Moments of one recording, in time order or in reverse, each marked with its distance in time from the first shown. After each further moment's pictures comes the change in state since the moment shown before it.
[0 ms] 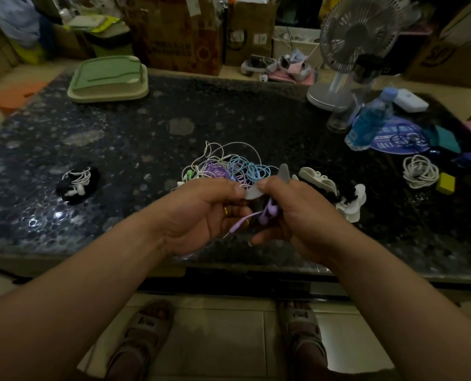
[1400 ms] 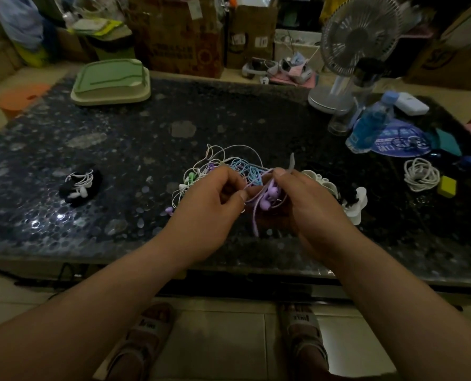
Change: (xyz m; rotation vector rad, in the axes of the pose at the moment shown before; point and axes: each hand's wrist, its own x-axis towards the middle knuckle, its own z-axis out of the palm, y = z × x) left_hand -0.008 -0.013 0.016 0.847 0.394 0.470; right_hand 0.007 0.005 -0.007 0.006 0.148 -0.104
